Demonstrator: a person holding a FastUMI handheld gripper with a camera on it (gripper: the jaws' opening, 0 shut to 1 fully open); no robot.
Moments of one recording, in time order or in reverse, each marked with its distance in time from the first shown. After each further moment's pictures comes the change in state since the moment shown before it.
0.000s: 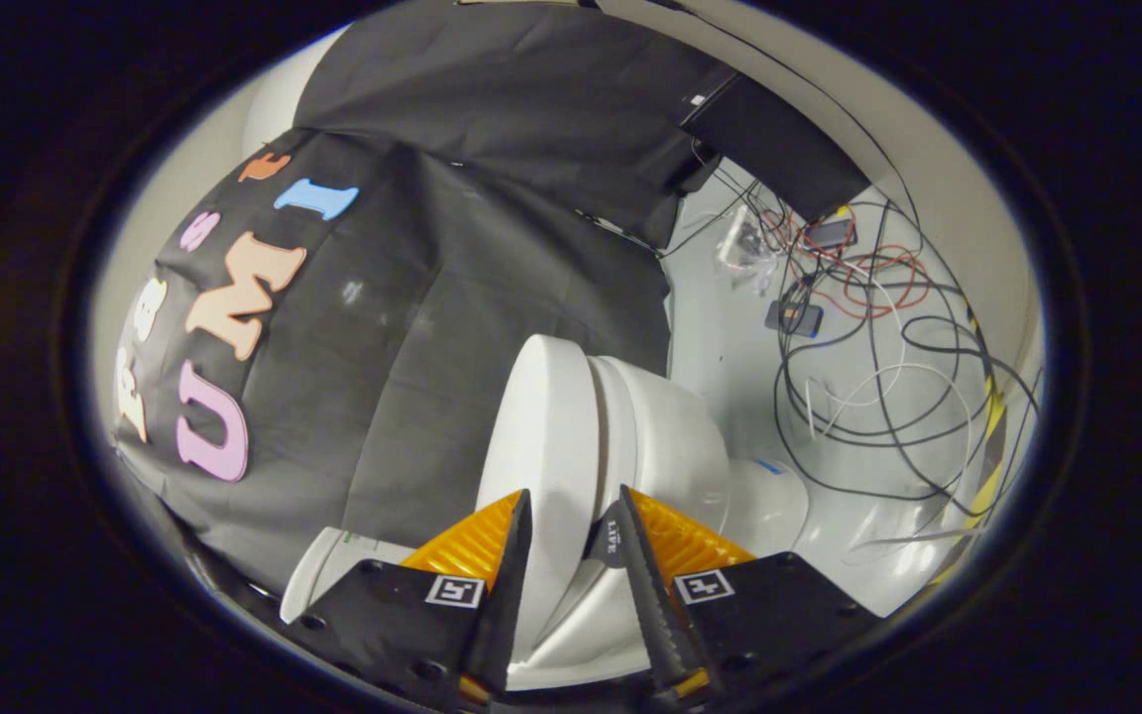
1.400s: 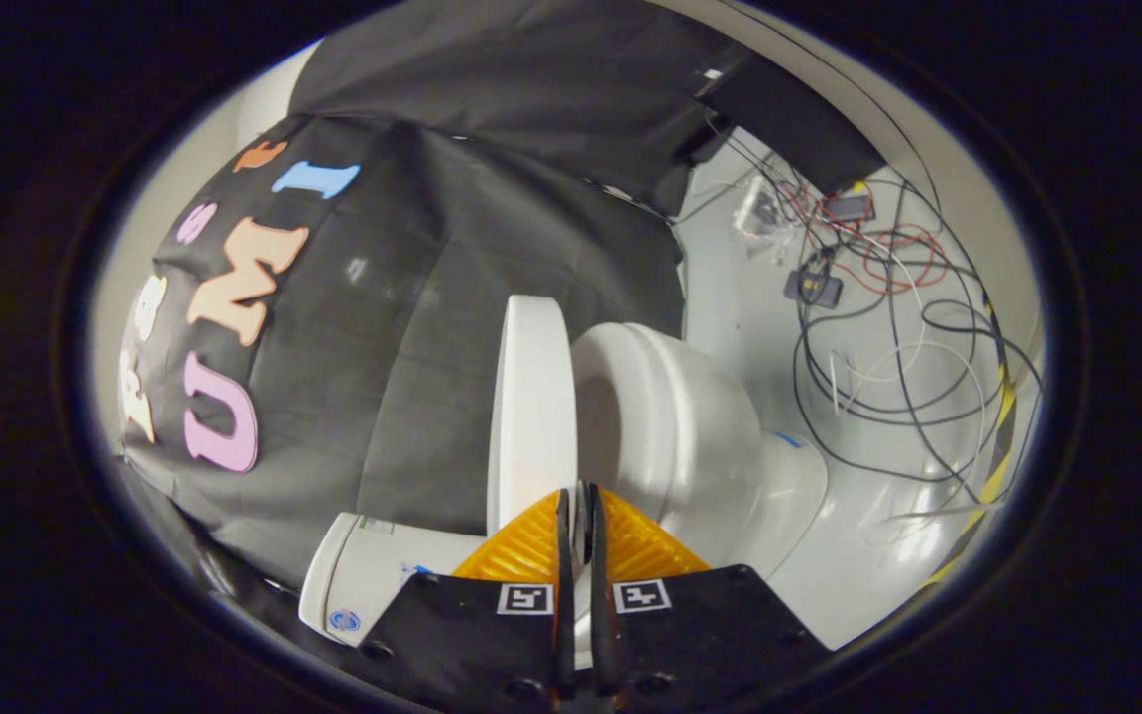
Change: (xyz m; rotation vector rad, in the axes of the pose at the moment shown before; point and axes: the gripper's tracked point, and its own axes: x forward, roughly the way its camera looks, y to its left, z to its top) arm 0.003 0.041 -0.011 -0.026 0.101 0.048
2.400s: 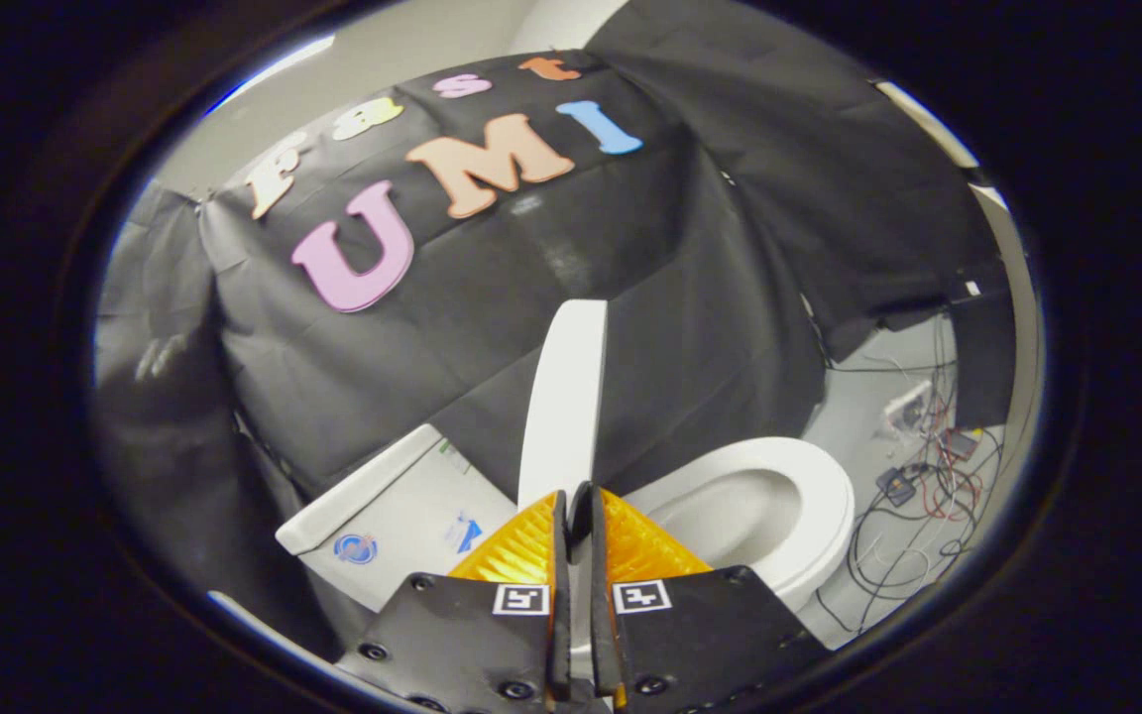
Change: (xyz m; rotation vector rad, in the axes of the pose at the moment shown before) arm -0.049 0.193 -0.038 -0.651 -0.082 0.253
